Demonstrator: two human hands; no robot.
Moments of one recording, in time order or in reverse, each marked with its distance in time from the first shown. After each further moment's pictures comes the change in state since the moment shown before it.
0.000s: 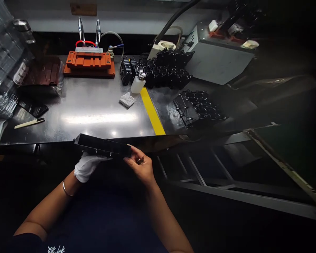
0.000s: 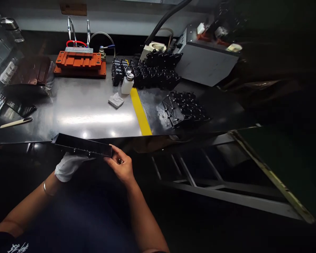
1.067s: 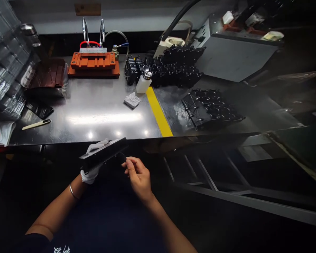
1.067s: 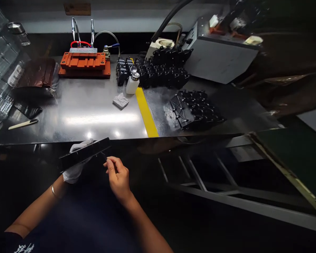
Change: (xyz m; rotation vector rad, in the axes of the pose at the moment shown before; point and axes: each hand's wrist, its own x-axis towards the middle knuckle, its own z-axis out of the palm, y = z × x) left_hand 0.008 -0.019 -0.023 -0.076 0.172 0.172; right_hand -0.027 -0.009 0.025 0.015 0.004 -0.003
